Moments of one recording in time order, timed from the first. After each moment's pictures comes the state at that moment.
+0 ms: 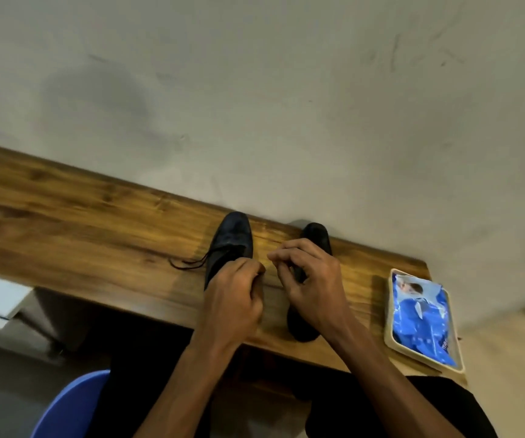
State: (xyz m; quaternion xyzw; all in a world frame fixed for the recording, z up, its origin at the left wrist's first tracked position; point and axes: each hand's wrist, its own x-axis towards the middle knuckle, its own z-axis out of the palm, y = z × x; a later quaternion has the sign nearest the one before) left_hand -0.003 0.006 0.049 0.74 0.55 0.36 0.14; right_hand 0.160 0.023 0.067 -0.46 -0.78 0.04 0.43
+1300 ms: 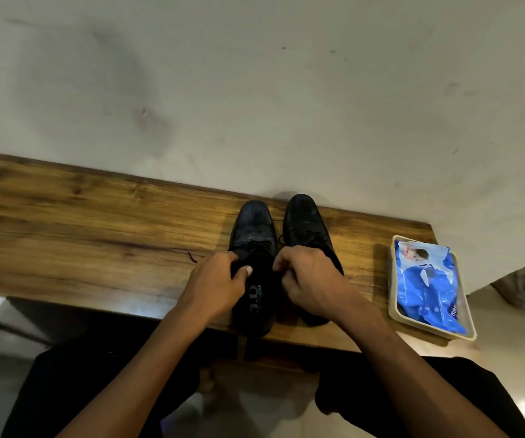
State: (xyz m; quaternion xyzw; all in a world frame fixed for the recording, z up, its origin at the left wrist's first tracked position) left_hand 0.008 0.053 0.017 0.68 0.65 0.15 0.31; right_hand 0.196 0.039 0.039 -0.61 -0.76 0.20 0.08
